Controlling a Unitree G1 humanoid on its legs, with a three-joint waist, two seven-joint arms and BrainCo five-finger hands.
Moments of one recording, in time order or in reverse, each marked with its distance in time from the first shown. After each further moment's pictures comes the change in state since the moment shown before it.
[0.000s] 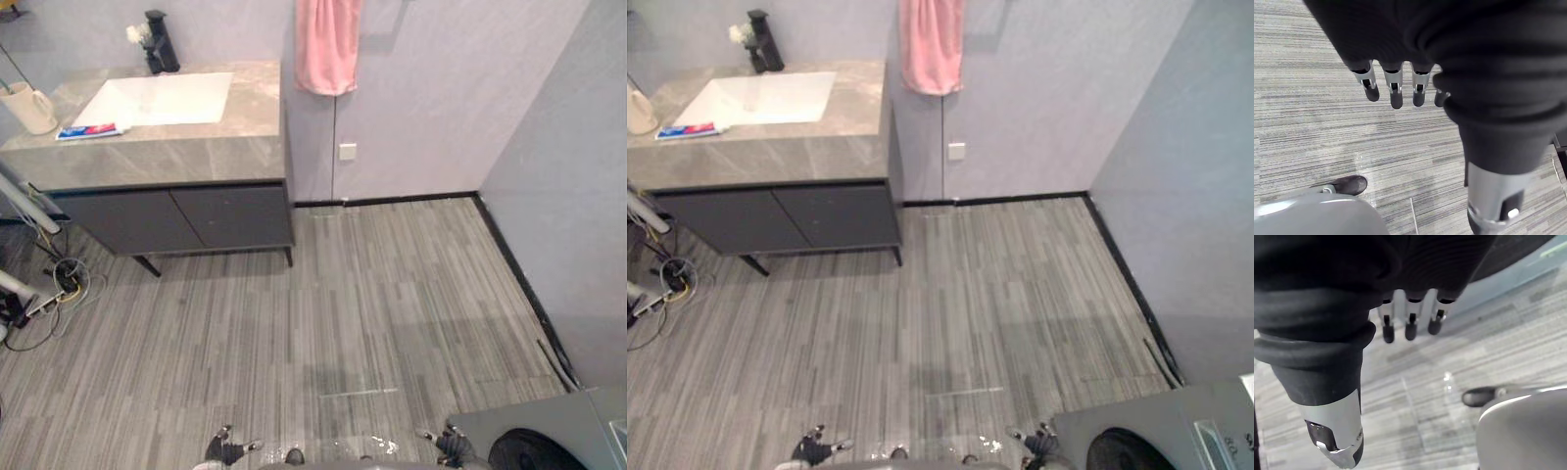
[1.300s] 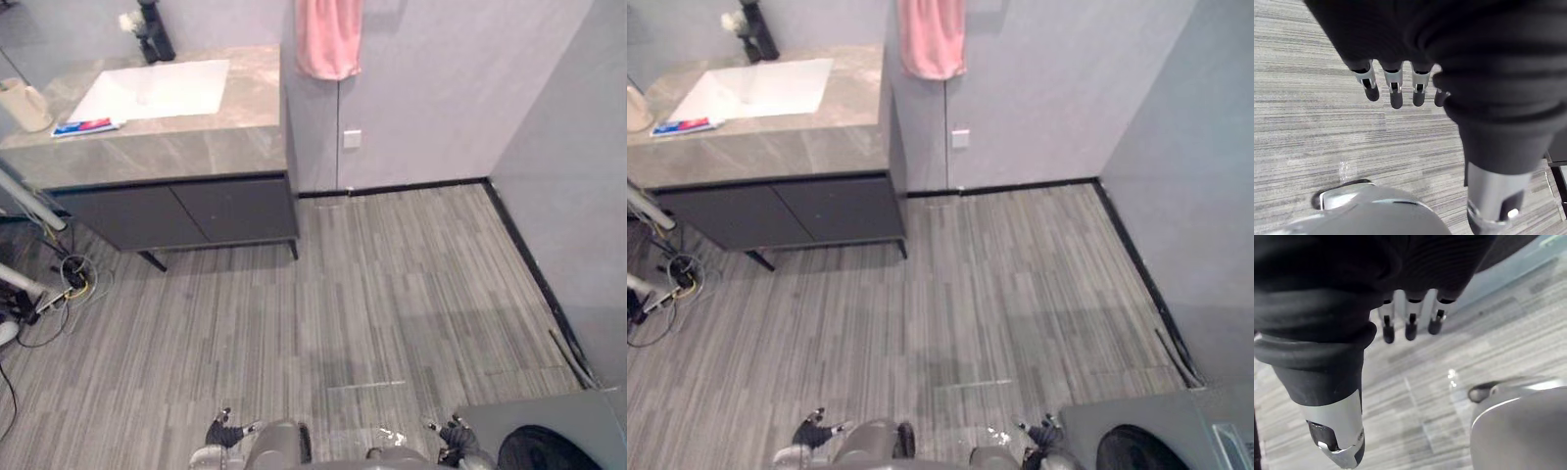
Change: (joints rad) left arm -0.037 -0.011 0.044 -0.041 -0.019 0.000 -0.001; right arm -0.003 0.012 -0.038 -0.046 0.012 -0.004 -0.018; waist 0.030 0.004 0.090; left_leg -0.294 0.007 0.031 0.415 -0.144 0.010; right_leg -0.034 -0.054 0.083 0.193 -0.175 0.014
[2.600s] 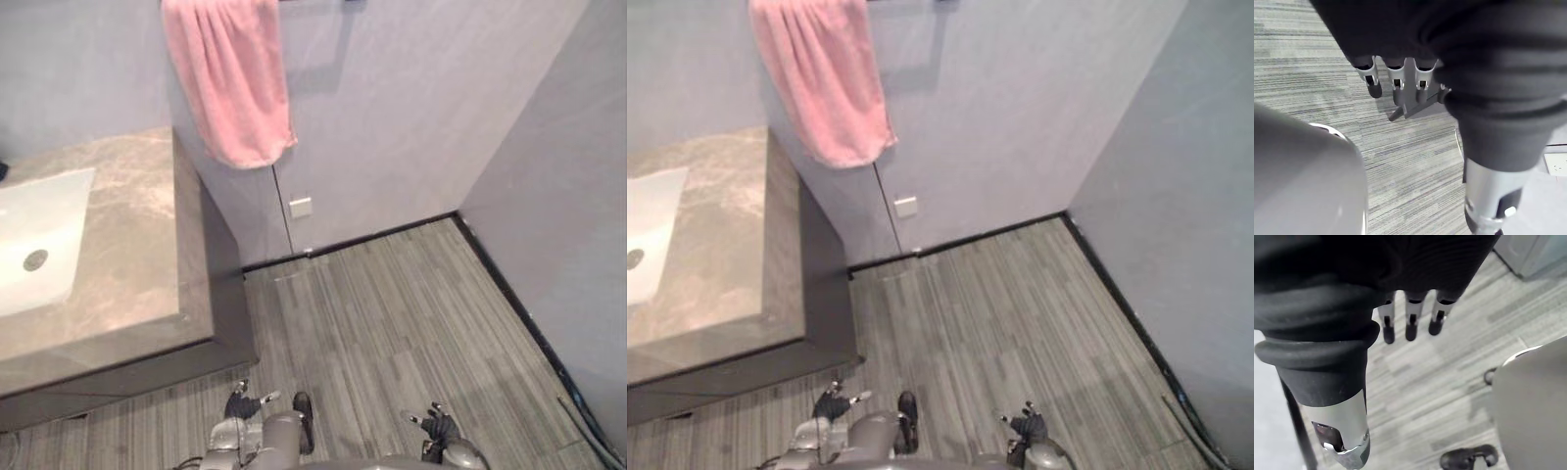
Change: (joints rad) left arm -0.063 -0.068 0.022 -0.038 -0.043 -0.009 -0.001; right arm -0.013 0.025 0.083 -0.022 -0.027 0.012 -0.001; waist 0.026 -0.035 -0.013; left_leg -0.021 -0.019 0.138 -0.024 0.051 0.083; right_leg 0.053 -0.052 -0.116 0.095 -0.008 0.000
